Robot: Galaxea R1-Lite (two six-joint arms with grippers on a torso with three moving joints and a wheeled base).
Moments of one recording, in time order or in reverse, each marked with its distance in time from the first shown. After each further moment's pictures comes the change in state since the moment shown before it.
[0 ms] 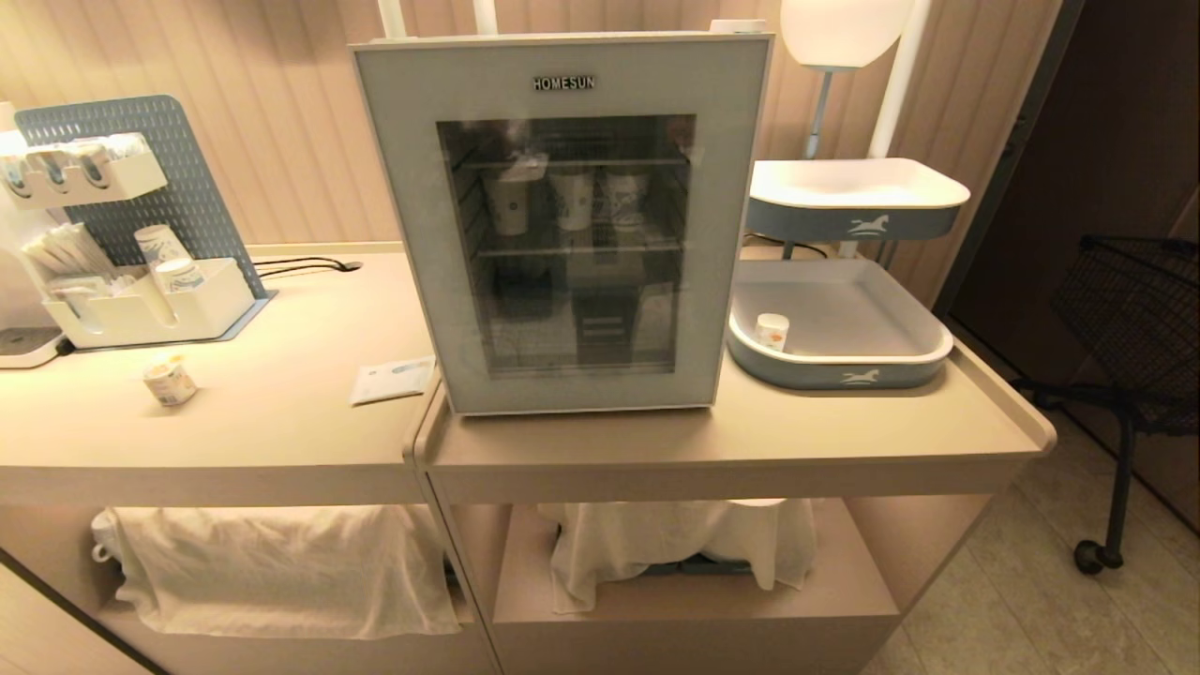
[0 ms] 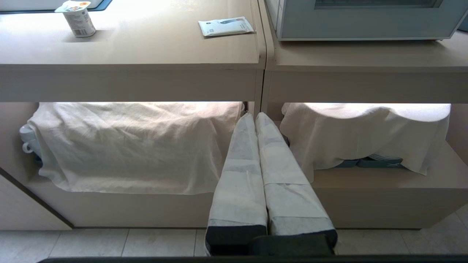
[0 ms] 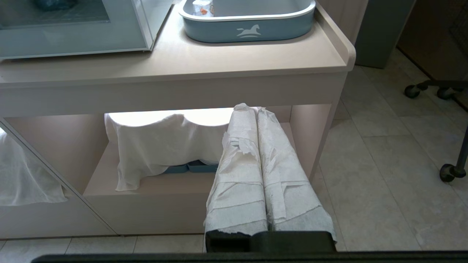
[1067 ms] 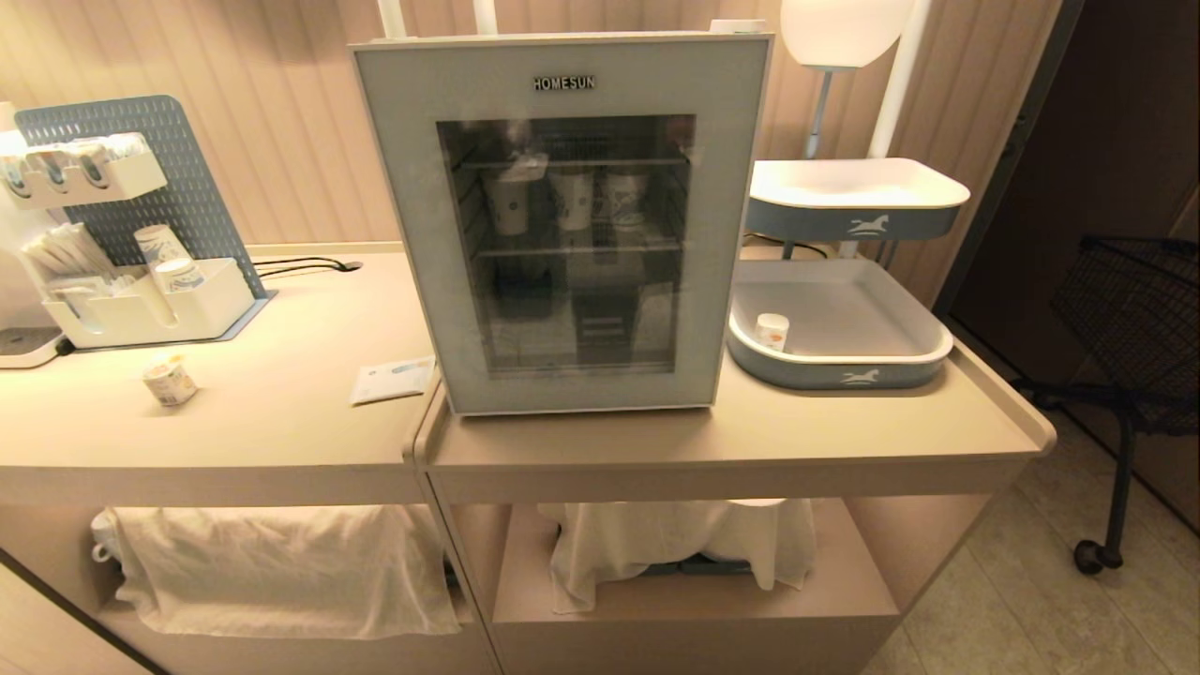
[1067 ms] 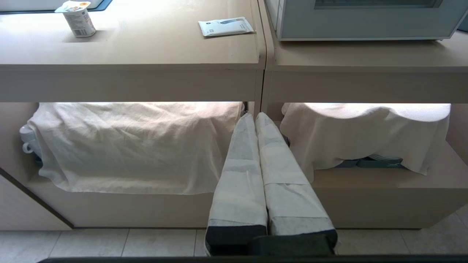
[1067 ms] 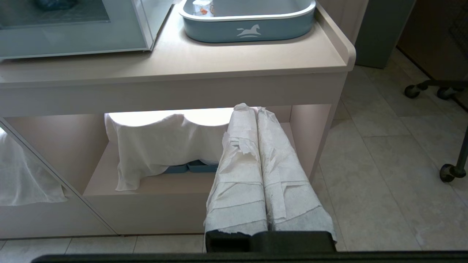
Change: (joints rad) left arm 0.000 0.000 0.000 0.000 0.000 0.000; right arm 0.000 0.000 0.000 0.000 0.000 0.000
